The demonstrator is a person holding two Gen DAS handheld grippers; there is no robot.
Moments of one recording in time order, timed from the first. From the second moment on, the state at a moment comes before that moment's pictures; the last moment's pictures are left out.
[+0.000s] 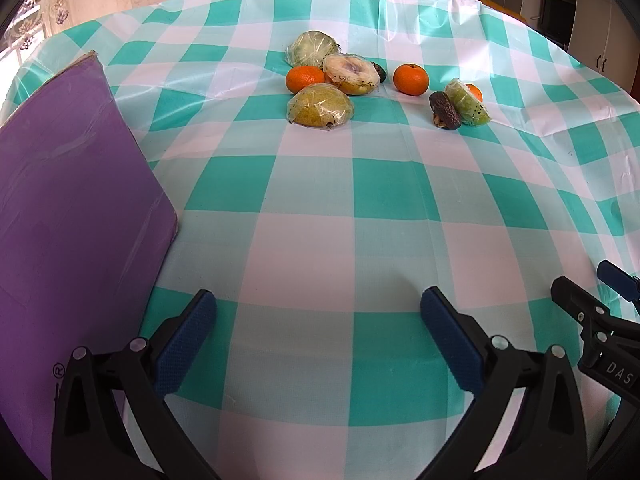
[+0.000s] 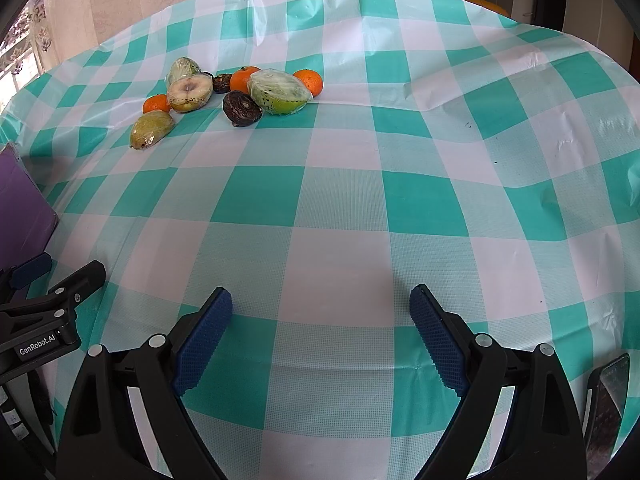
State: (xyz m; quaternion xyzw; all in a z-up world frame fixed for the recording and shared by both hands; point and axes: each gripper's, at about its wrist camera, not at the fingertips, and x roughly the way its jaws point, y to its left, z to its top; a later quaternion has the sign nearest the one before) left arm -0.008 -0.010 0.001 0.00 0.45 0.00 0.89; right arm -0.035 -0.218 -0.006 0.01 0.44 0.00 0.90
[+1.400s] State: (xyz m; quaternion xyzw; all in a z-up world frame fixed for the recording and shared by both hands) left arm -0.008 -0.010 0.000 0.00 0.45 0.00 0.89; right arm -0.035 -0.219 -0.005 0.01 0.44 0.00 0.90
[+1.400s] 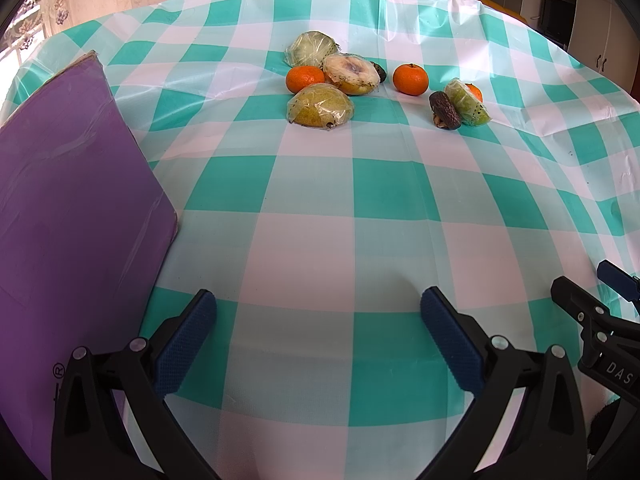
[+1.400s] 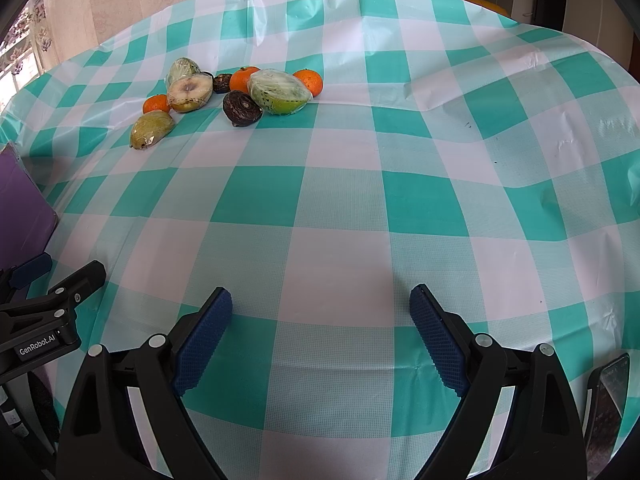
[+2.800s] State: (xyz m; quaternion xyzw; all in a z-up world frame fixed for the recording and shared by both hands) left arm 0.155 -0.003 0.011 -0.08 0.44 0.00 0.89; right arm 0.162 -0.211 0.005 0.19 0.40 0.04 0.89
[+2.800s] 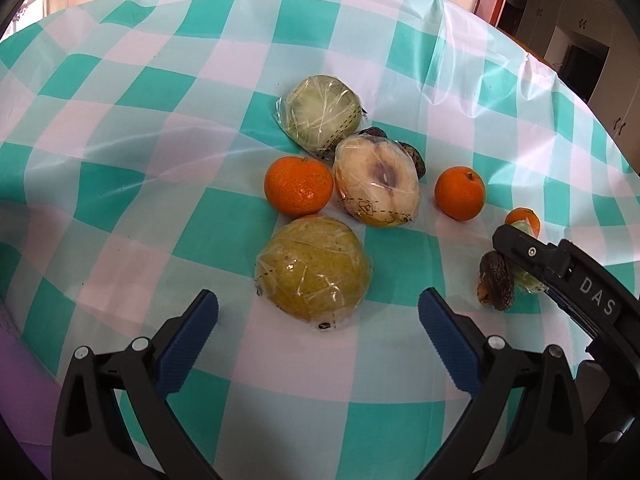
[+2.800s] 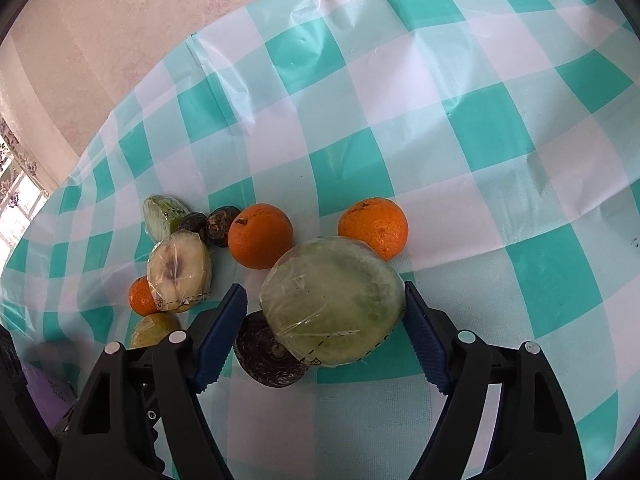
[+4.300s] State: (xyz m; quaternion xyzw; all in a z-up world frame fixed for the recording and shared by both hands) left arm -0.046 -0.002 0.049 -0.06 0.34 0.02 0.94; right arm 0.069 -0.239 0.011 0.27 0.33 0.02 0.90
